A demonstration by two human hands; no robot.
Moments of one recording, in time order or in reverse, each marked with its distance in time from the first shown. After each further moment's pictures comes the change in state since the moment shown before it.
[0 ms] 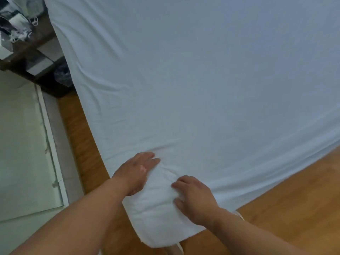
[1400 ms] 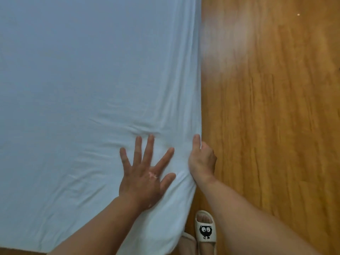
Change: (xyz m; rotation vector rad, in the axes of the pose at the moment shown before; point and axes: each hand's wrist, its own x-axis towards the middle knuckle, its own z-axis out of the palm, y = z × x) left_hand 0.044 0.074 0.097 0.545 0.294 0.752; right_hand -0.033 0.046 0.127 0.951 1.361 1.226
